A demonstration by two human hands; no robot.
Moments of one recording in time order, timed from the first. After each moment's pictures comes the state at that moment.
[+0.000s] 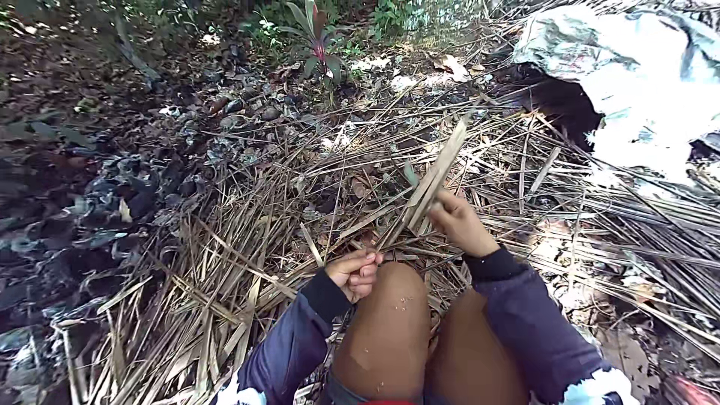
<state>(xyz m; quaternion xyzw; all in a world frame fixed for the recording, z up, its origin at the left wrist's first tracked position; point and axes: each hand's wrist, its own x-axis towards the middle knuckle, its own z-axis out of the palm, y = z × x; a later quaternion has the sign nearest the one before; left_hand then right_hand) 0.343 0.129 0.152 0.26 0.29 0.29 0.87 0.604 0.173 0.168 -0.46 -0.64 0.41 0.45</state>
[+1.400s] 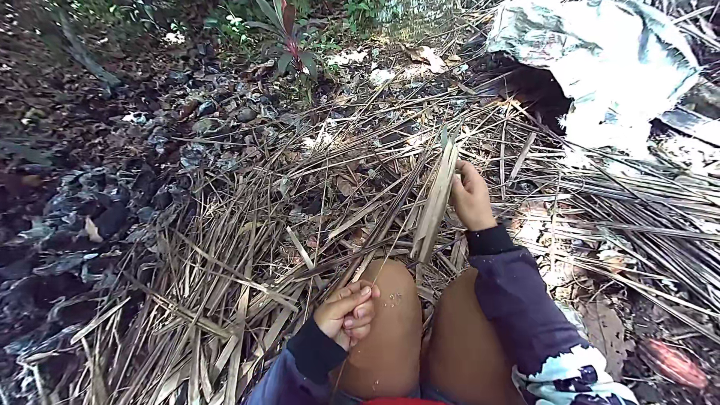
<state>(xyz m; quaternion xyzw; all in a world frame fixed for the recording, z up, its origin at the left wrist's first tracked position) 0.347 0.076 0.159 0.21 0.28 0.31 0.88 0.634 0.183 0.165 -0.61 -0.55 0.28 0.49</state>
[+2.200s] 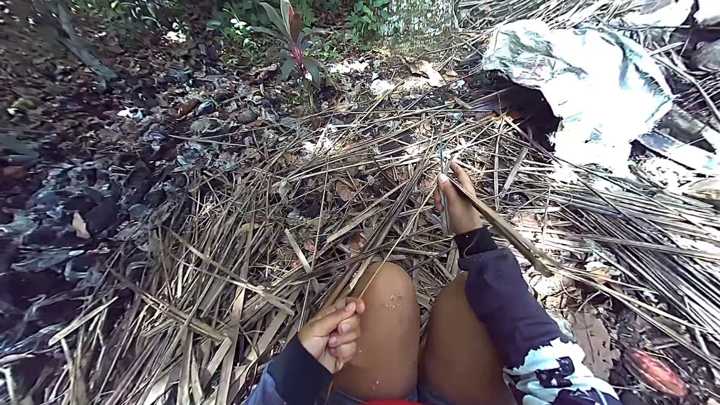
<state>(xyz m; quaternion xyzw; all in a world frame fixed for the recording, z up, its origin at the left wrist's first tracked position) 0.317 0.056 0.160 0.12 0.25 0.33 0.90 0.618 0.194 0.149 -0.54 -0.51 0.36 0.57</state>
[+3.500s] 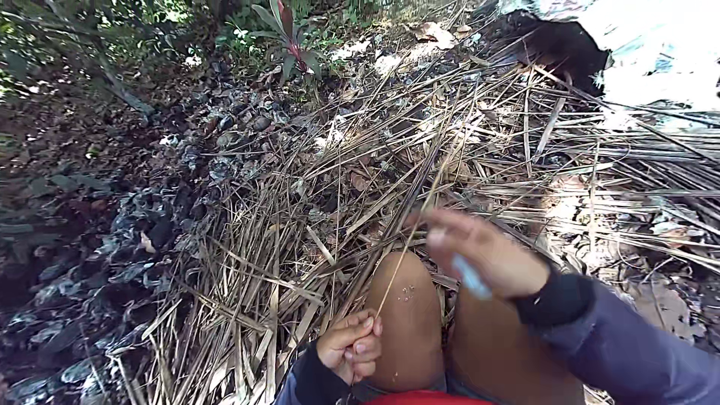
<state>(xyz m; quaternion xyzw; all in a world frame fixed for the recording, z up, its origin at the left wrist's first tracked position) 0.318 0.047 0.148 0.18 0.17 0.23 0.94 0.599 0.090 0.207 -0.36 -0.51 0.67 0.40</state>
